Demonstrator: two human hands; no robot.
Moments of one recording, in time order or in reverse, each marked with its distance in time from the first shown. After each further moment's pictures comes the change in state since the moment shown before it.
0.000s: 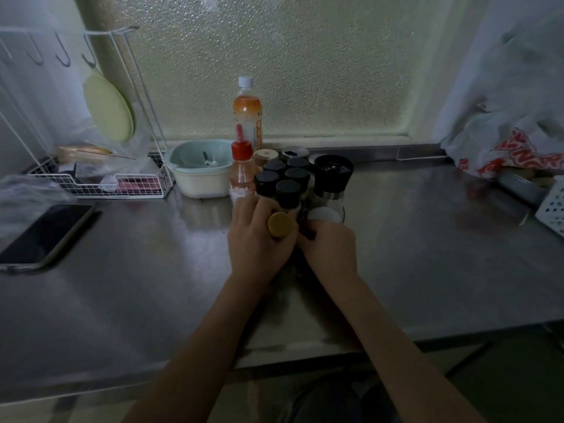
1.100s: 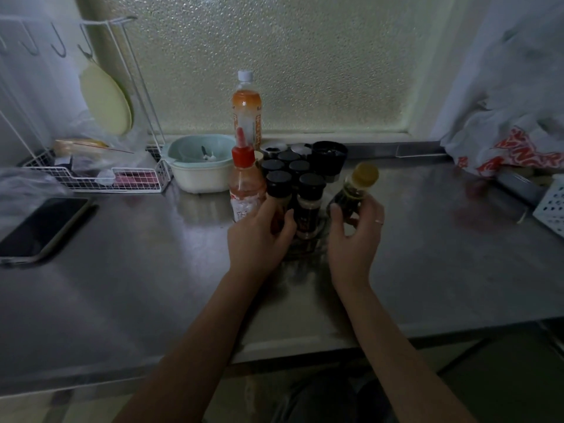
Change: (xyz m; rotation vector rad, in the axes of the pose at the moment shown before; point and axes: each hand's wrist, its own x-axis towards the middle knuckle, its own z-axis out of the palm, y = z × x) left_hand -0.002 -0.003 0.004 0.083 -0.161 -0.073; right_hand -0.007 0.014 -0.005 0.466 0.602 0.029
